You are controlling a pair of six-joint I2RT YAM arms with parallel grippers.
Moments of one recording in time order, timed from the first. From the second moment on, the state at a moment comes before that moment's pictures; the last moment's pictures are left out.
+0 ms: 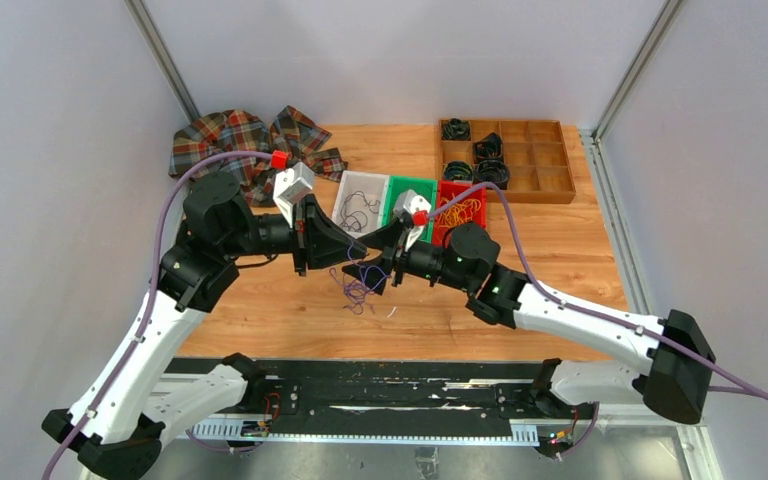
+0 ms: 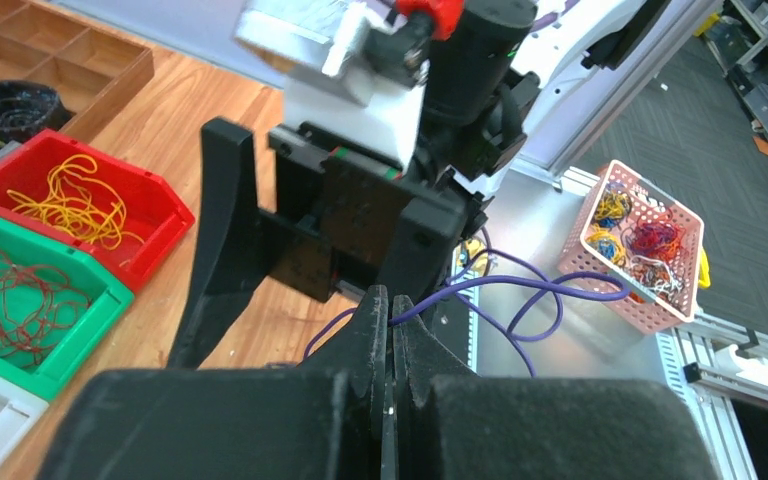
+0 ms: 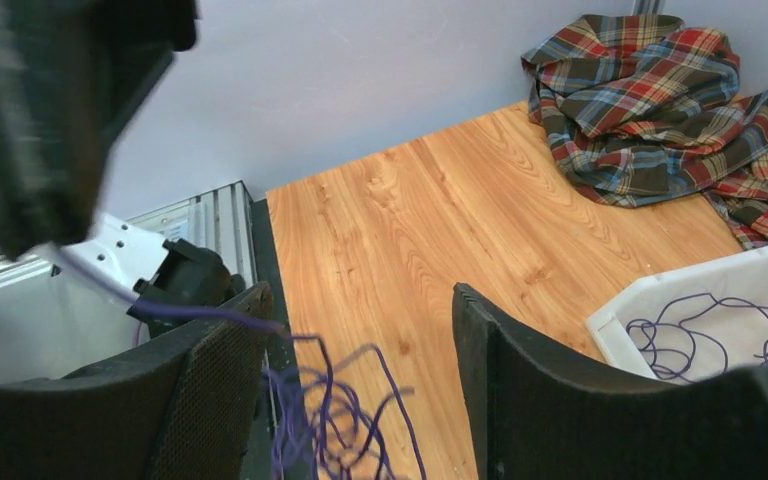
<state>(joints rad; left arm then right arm) -0.51 0.90 1.18 -0.38 0.94 -0.23 1.02 1.17 0.84 0.40 -0.25 0.18</state>
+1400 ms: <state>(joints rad) -0.51 0.98 1.82 -0.52 0.78 -0.01 1.02 1.46 0.43 0.73 0.16 0.26</state>
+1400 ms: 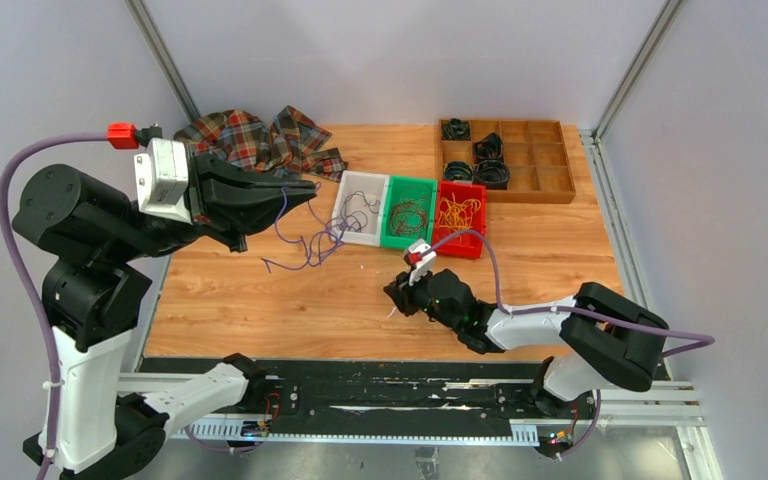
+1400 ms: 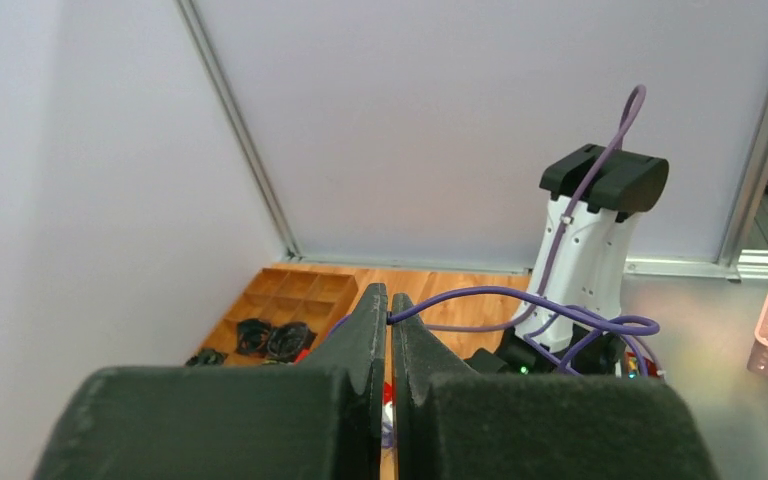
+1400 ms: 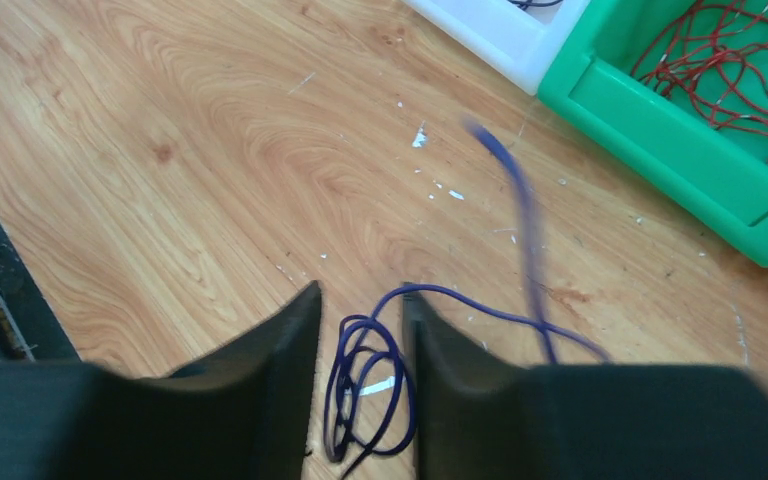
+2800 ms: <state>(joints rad) -0.51 1.32 1.52 -0.63 0.42 0.42 1.00 0.97 0.59 0.19 0.60 0.17</state>
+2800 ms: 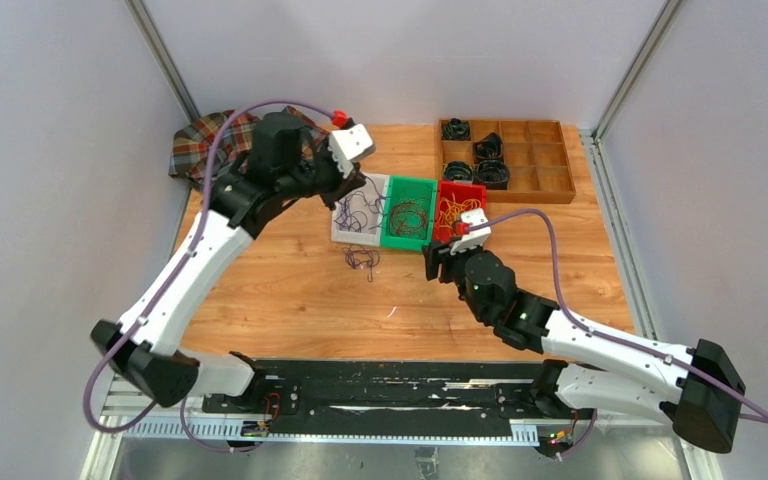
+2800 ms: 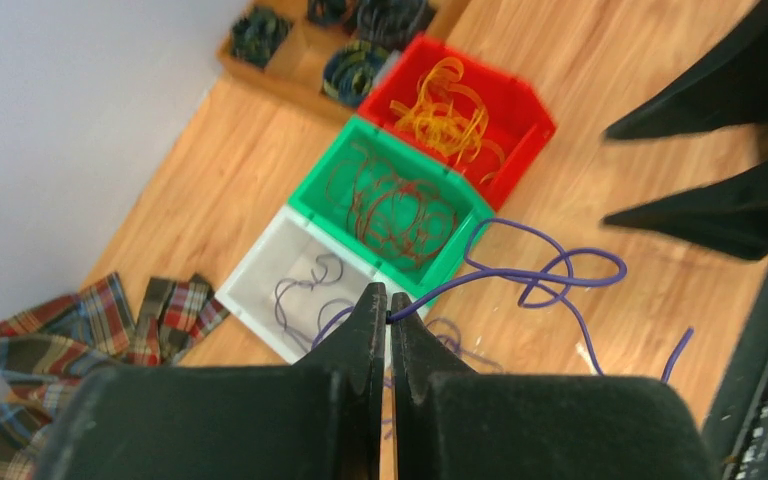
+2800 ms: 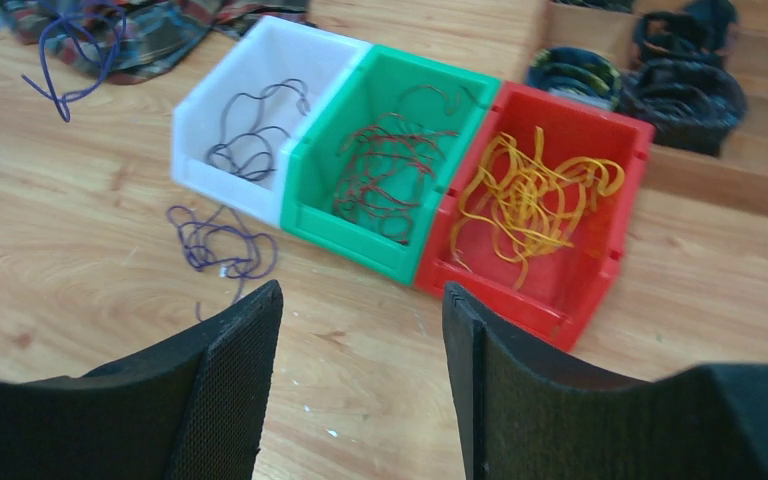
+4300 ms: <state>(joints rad) -0.34 1.92 1.45 -0.29 0.14 0.39 0.91 0.85 0.52 0.04 0.69 0.27</state>
